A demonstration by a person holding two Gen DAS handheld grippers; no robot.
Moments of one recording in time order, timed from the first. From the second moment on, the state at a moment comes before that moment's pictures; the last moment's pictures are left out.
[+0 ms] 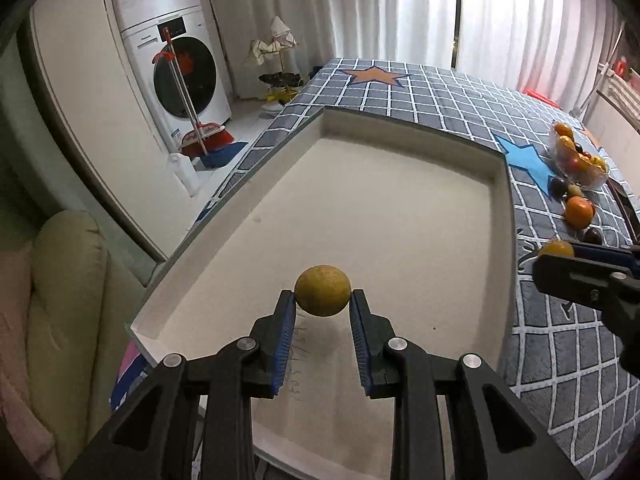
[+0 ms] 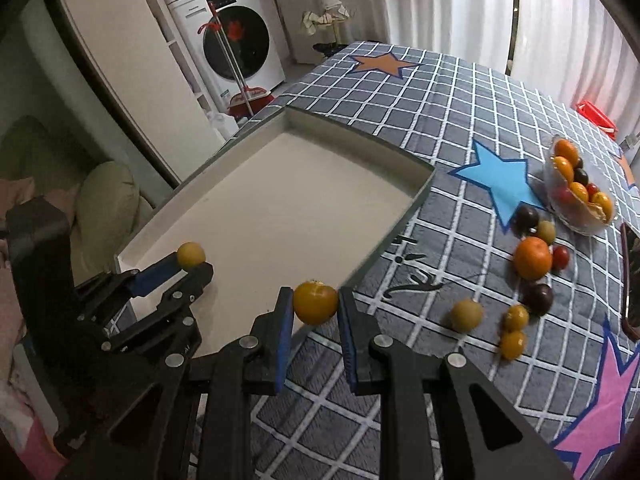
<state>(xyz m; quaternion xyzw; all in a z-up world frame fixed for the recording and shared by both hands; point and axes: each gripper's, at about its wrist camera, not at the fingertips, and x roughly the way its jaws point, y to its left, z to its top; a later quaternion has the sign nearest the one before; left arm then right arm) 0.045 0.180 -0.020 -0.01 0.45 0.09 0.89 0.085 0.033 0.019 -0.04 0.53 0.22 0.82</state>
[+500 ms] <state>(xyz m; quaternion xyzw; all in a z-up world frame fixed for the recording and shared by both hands) 0.056 0.185 -0.037 0.00 0.47 0.11 0.88 0.107 0.062 -0.007 -0.05 0.55 0.24 0.80</state>
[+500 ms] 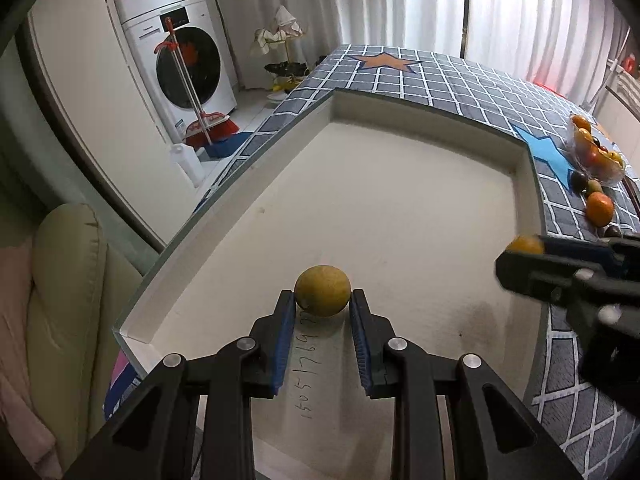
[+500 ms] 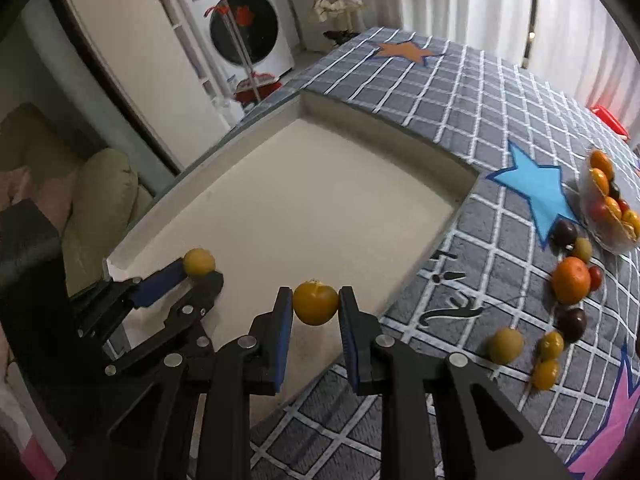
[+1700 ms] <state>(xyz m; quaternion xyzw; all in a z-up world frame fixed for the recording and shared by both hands) 0.027 0.048 -0.008 0.08 0.43 -0.03 0.90 0.044 -0.146 0.004 0.04 0.53 0.08 0.84</state>
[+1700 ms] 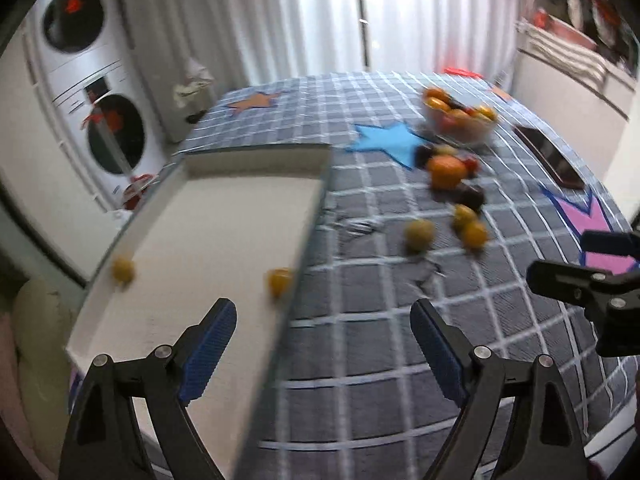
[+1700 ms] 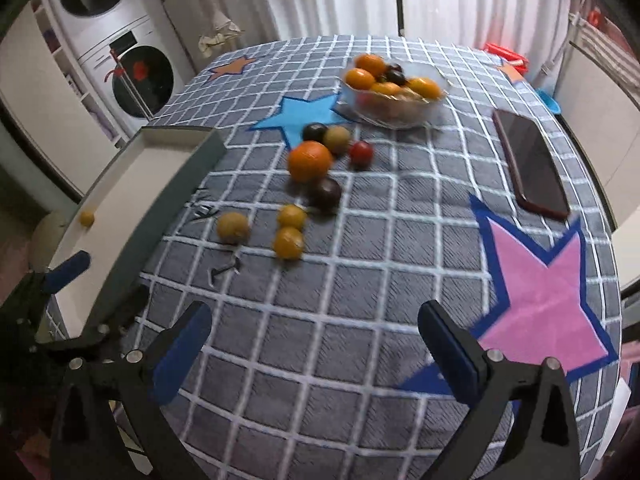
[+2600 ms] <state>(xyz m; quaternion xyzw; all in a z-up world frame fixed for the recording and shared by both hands) 0.051 0.145 -0.031 0.10 0.38 0.13 0.91 0.029 -0.171 0.000 0.09 0.54 0.09 0.83</state>
